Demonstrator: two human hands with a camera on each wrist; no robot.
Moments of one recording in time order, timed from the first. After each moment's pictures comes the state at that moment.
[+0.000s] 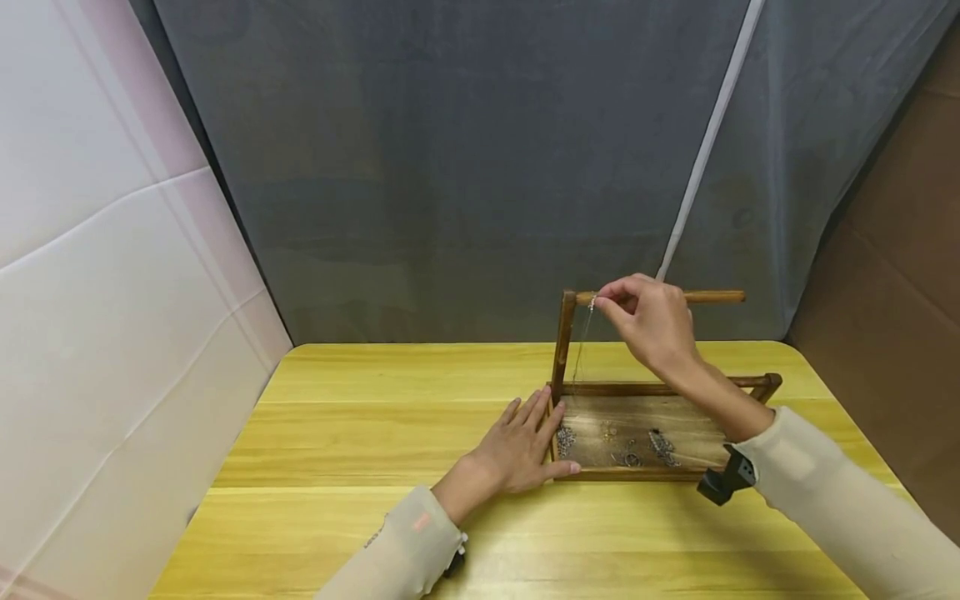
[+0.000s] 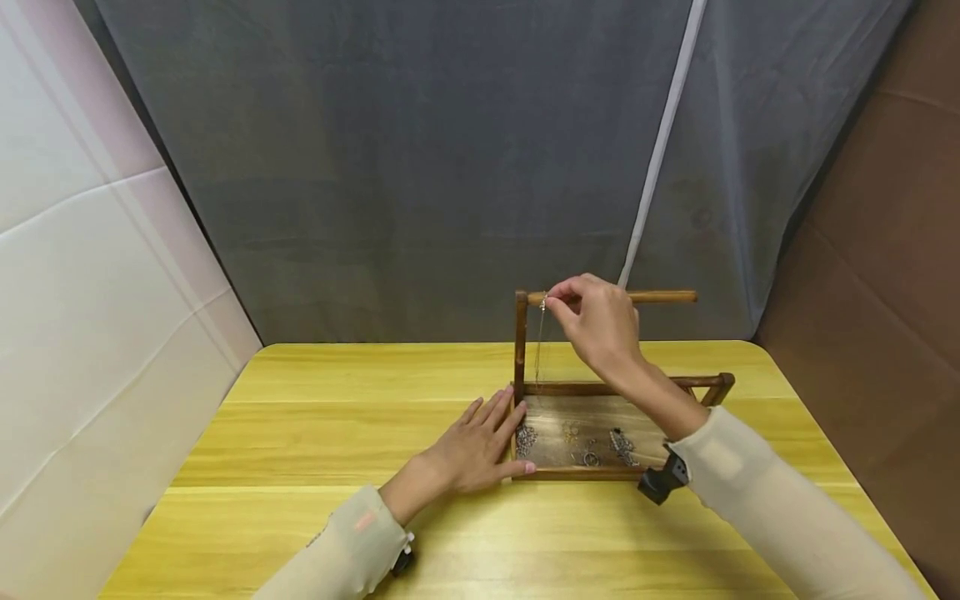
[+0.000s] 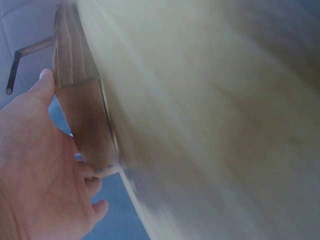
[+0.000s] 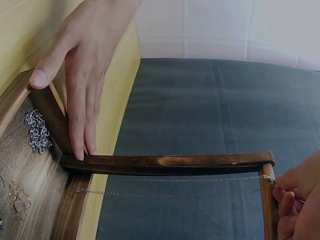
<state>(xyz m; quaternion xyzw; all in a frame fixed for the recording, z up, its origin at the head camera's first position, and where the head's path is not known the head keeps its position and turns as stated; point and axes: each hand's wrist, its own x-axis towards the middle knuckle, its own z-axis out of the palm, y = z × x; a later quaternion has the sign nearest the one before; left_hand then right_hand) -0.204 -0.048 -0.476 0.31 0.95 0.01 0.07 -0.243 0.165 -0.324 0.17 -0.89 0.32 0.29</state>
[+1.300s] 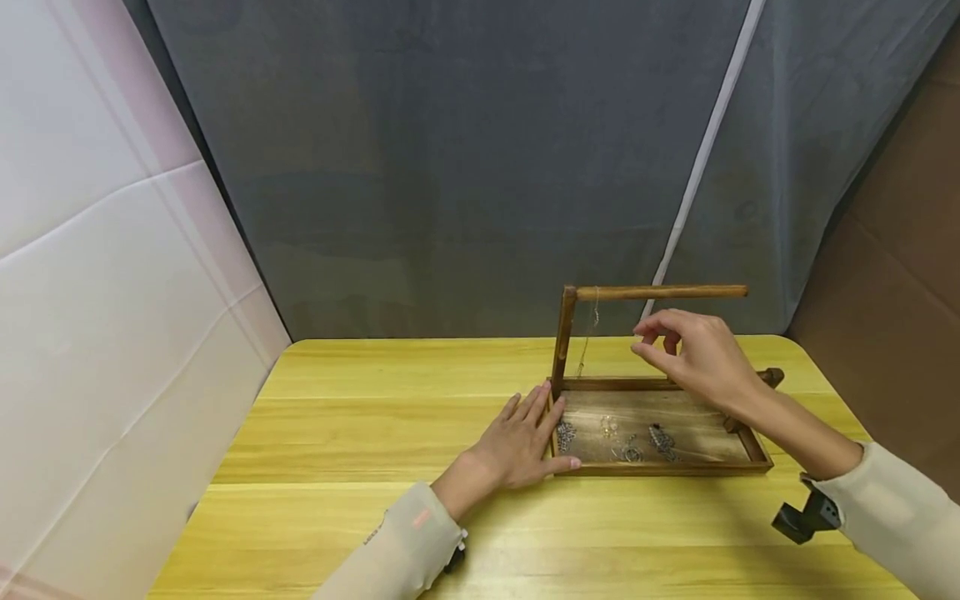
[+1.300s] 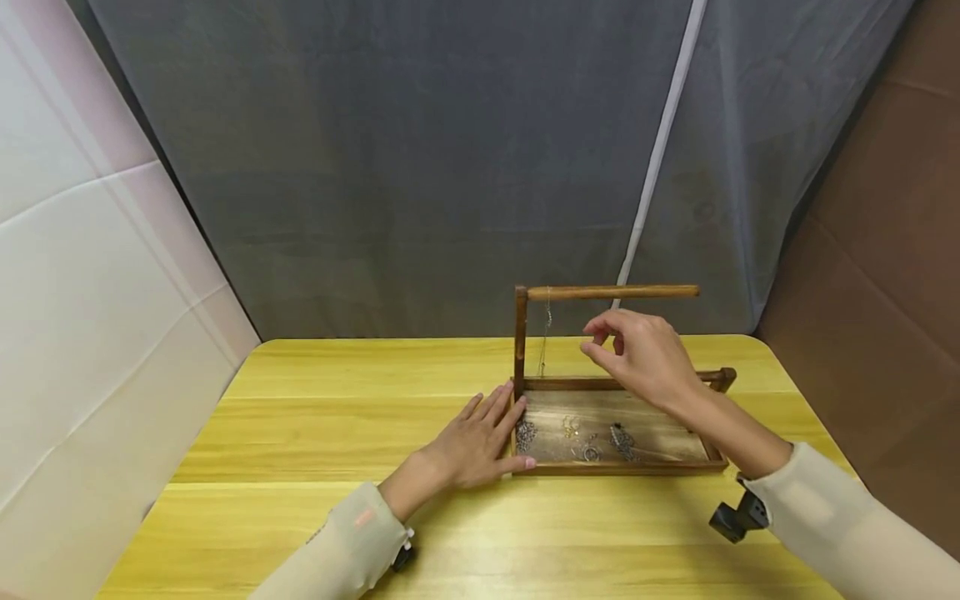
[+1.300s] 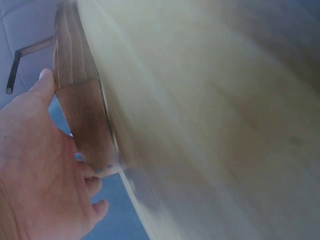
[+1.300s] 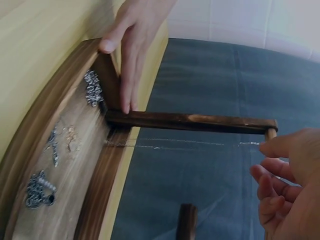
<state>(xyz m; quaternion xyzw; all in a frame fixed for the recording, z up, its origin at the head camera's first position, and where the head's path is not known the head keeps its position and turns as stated) -0.199 -0.049 -0.475 0.31 0.95 0.02 0.08 -0.208 0.220 -0.339 0.28 -0.90 0.25 0.23</state>
